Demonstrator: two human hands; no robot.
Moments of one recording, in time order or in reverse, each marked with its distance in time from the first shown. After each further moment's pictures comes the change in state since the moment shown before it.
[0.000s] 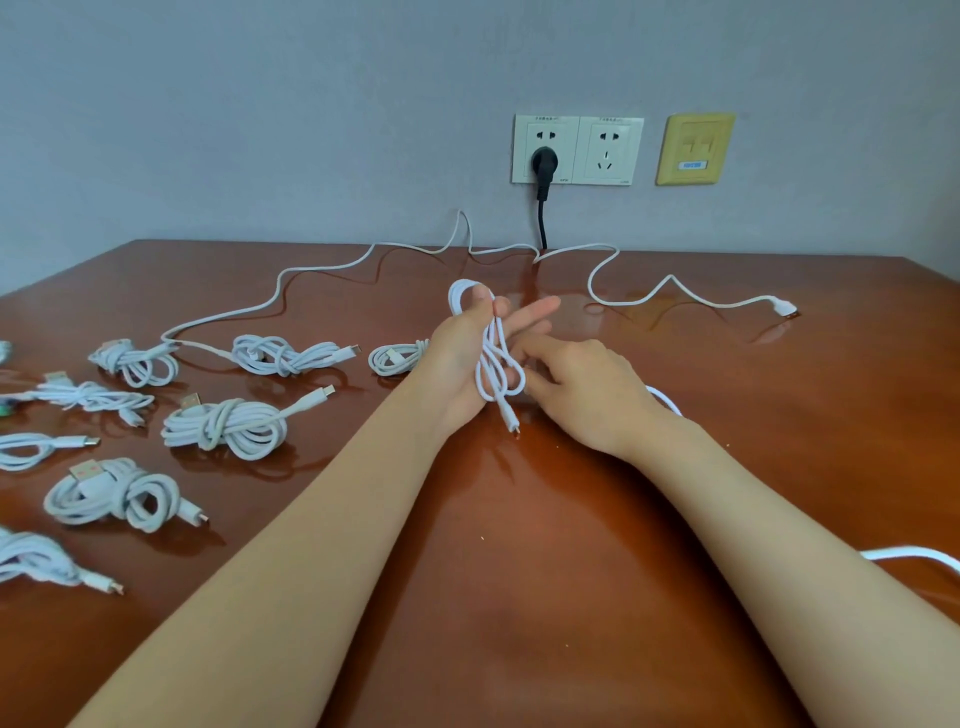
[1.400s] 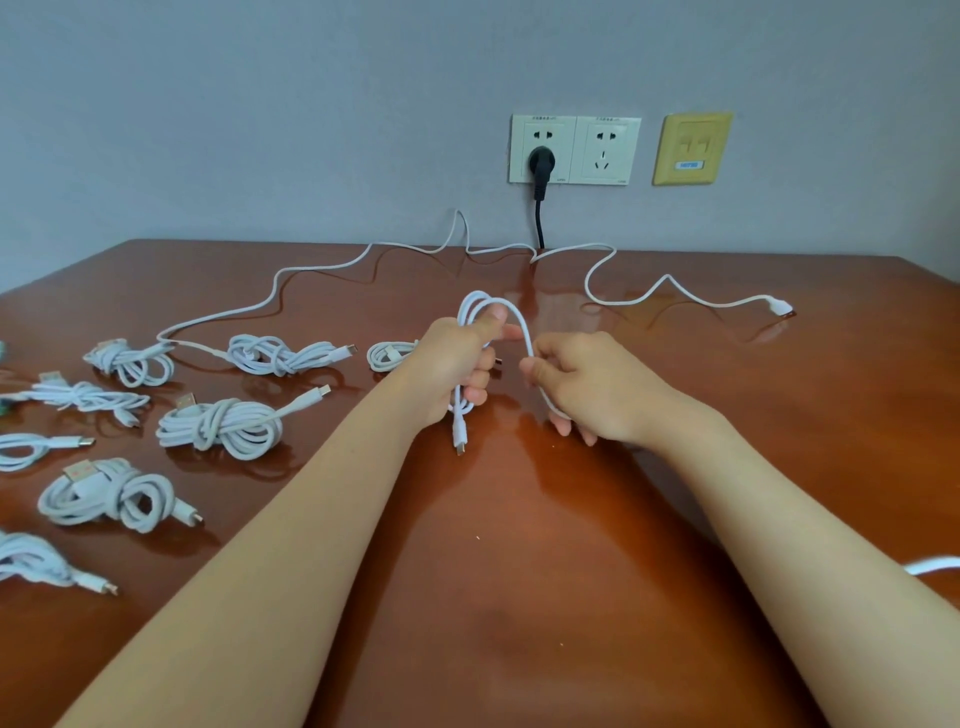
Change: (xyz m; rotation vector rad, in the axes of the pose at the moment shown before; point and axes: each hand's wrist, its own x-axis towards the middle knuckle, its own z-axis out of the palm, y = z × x) left_hand 0.001 0.003 -0.014 0.583 0.137 -0.013; right_hand 0.001 0.004 -0.011 0.170 -0.112 0.083
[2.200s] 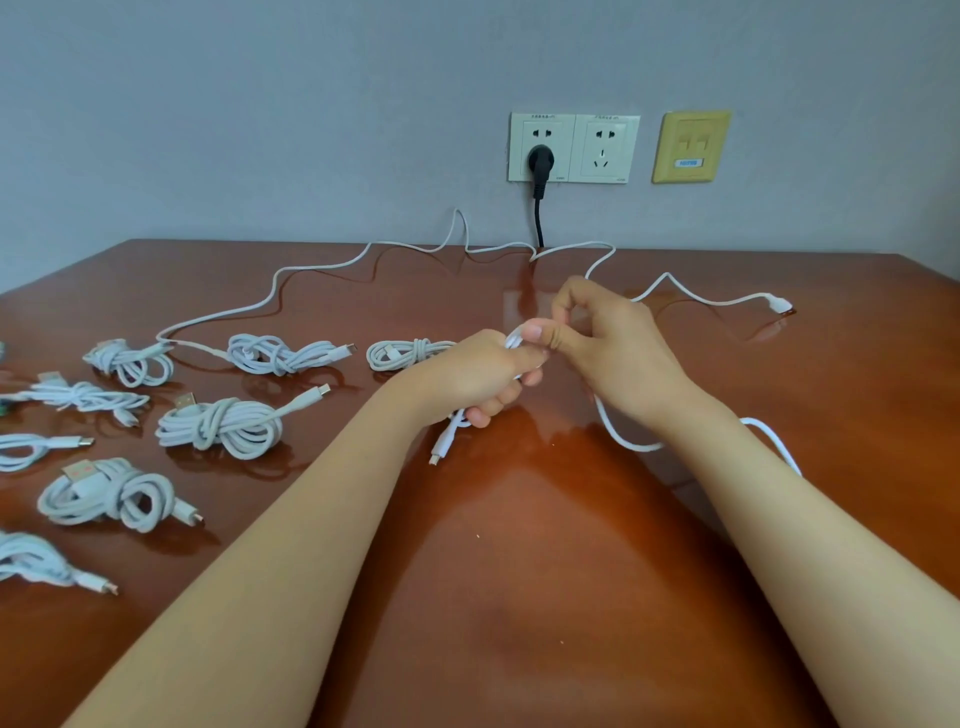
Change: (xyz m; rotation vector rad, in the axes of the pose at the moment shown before) left_hand -0.010 0.007 0.011 0.527 -0.214 0.005; right_hand 0.006 0.009 -0.007 0.240 0.349 -0.078
